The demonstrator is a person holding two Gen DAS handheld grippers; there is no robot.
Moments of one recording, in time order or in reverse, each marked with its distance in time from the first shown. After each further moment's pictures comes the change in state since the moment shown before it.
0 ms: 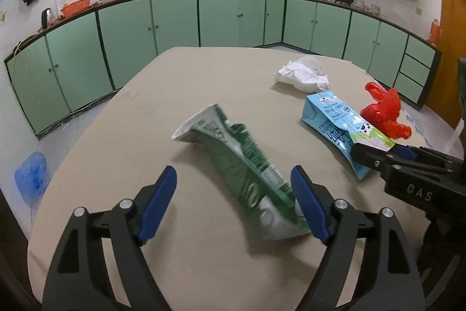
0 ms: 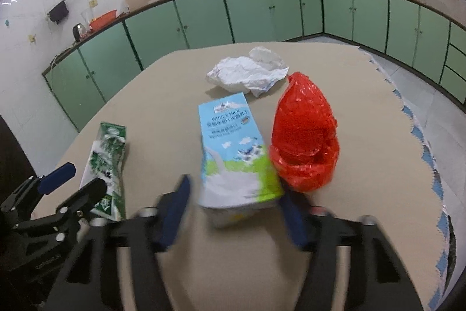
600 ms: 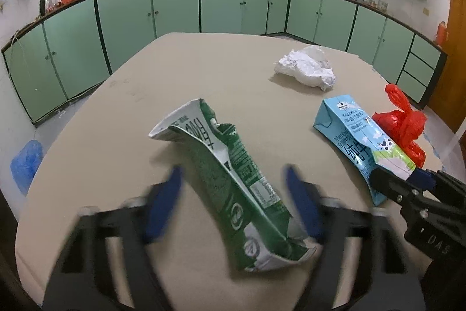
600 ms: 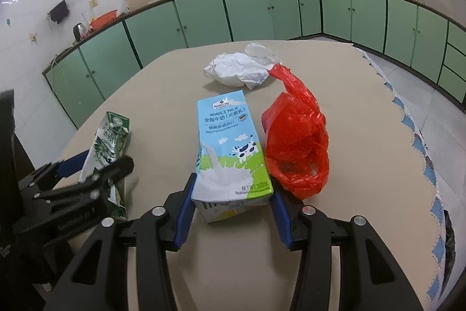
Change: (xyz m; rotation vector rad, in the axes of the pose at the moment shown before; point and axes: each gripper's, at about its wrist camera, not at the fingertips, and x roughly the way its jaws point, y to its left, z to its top) left arm 0.030 -0.006 0.011 -0.032 0.074 -0.016; right arm -0.008 -0.006 -0.012 0.002 -0.005 -0.016
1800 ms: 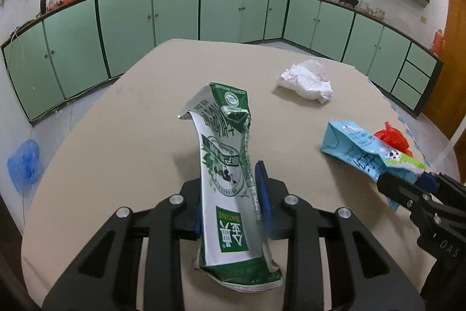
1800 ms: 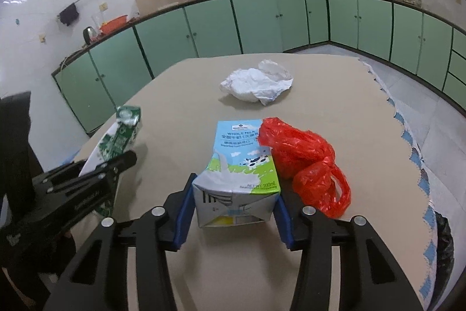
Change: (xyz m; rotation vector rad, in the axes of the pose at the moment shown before) left arm -0.021 0.017 0.006 -0.009 -0.031 -0.023; right arm -0.027 0.010 0.003 -0.022 -0.026 0.041
